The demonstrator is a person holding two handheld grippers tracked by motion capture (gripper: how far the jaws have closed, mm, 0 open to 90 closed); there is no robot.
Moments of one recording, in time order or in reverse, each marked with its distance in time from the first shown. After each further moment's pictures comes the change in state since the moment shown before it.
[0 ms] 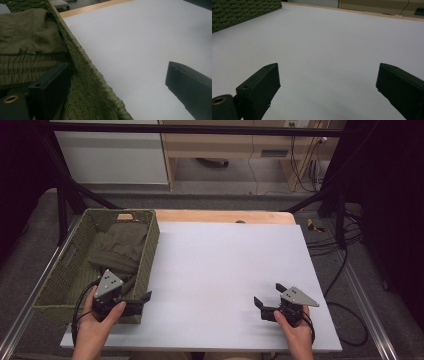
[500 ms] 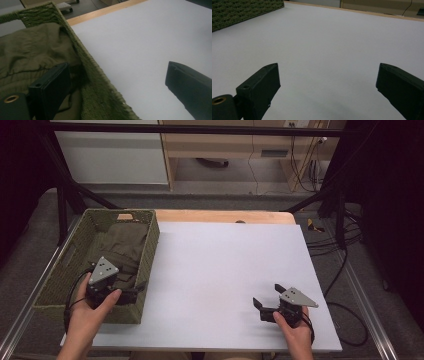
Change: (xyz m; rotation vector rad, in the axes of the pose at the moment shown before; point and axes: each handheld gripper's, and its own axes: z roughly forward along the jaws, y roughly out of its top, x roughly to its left) left arm 0.022 0.028 -0.005 0.017 0.033 0.038; right arm 0.002 -0.001 0.000 0.002 0.012 -0.012
